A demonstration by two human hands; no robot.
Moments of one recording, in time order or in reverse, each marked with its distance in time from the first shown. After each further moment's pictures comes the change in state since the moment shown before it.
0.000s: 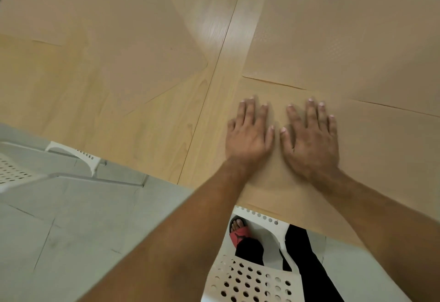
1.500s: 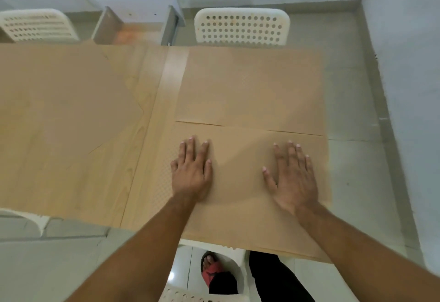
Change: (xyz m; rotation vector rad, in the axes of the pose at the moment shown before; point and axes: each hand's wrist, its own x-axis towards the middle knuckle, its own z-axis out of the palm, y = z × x) left_hand -0.002 0.035 -0.003 0.043 -0.050 -0.072; right_hand -0.044 0.122 -0.060 -0.006 -0.156 0.166
